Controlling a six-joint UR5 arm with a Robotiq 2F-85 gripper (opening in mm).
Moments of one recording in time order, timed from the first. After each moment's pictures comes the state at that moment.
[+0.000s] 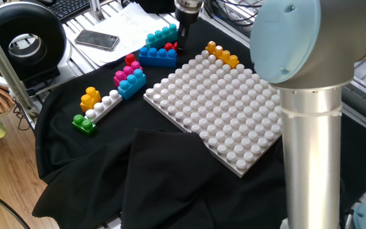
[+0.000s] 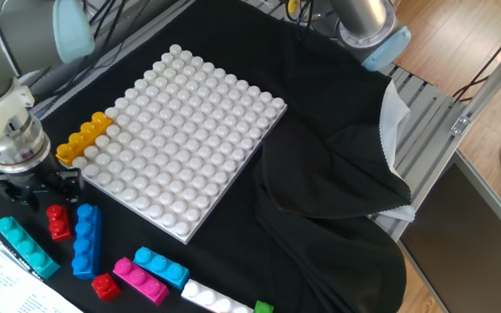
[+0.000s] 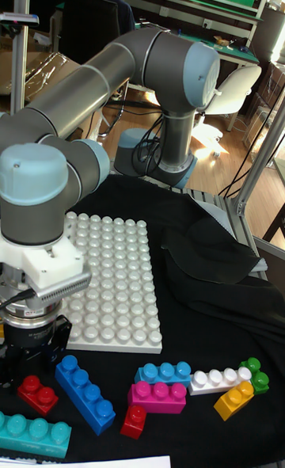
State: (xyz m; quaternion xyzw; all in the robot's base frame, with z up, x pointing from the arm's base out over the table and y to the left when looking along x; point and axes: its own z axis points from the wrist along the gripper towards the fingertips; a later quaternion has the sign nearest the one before) arm 0.756 -0.133 0.016 -0.37 0.93 0.02 0.07
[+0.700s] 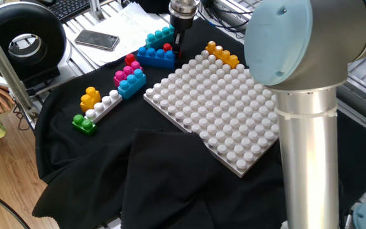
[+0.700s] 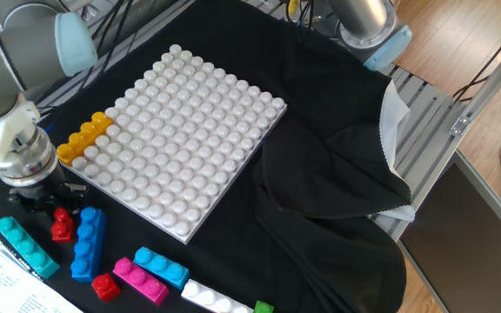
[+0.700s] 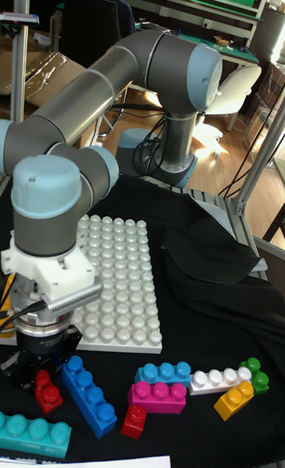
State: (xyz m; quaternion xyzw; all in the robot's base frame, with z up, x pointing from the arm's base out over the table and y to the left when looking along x) arm 0.750 -0.115 0.016 -0.33 0.94 0.02 0.05
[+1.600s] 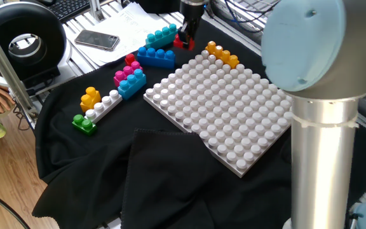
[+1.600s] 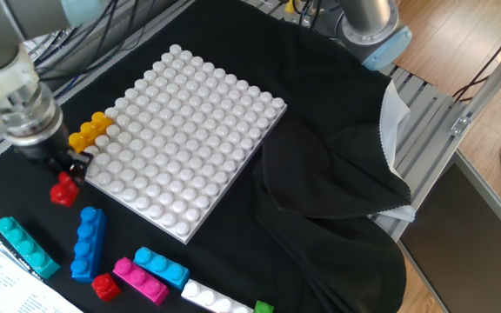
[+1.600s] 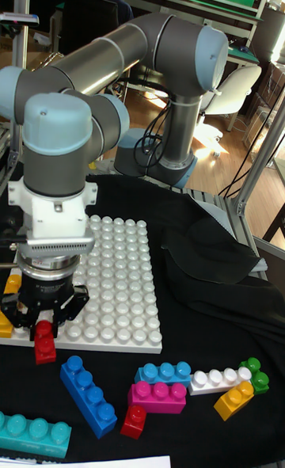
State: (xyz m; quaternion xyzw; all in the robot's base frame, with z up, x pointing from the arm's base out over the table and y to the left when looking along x) arm 0.694 -0.127 0.069 -0.13 0.99 0.02 0.03
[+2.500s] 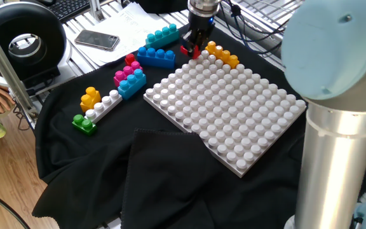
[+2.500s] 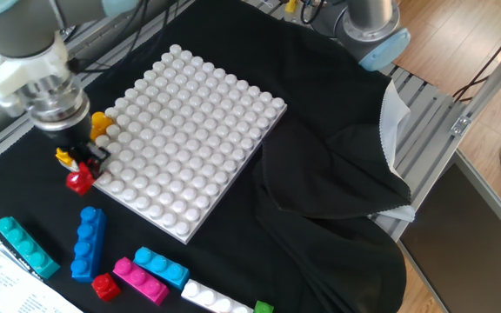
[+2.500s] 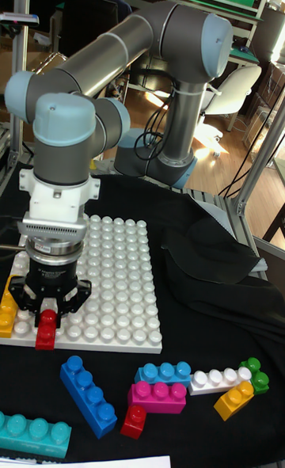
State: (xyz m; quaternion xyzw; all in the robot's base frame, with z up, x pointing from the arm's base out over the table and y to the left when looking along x) arm 0.659 -0.128 0.054 -0.04 1.00 0.02 0.05
